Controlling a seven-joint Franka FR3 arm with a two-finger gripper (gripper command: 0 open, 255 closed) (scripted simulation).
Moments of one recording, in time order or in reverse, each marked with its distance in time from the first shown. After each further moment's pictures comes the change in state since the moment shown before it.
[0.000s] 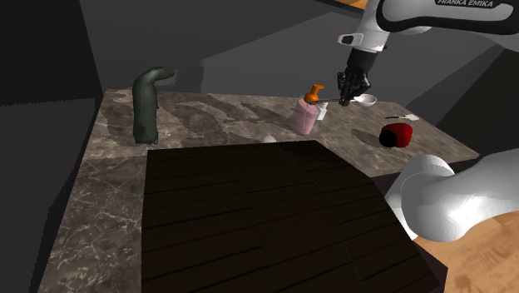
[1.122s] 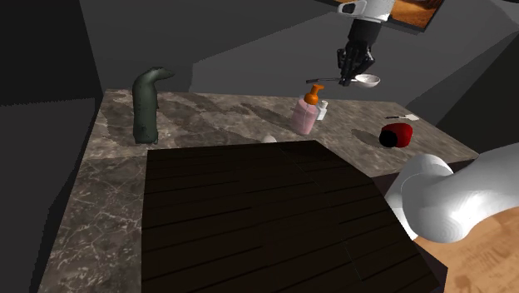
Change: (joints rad) arm 0.043 0.059 0.082 0.200 0.073 -0.155 0.058
